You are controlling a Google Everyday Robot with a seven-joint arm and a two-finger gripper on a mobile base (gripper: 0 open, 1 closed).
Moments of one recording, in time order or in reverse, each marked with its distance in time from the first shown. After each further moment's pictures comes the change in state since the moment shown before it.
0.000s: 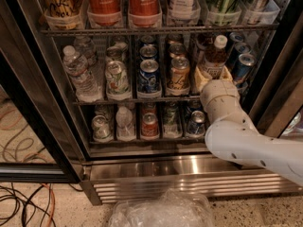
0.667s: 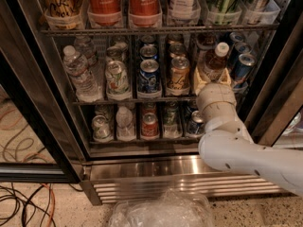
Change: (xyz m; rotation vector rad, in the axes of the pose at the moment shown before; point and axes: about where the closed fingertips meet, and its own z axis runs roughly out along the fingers) arm -0.008 0.013 -0.016 0.011 -0.076 0.012
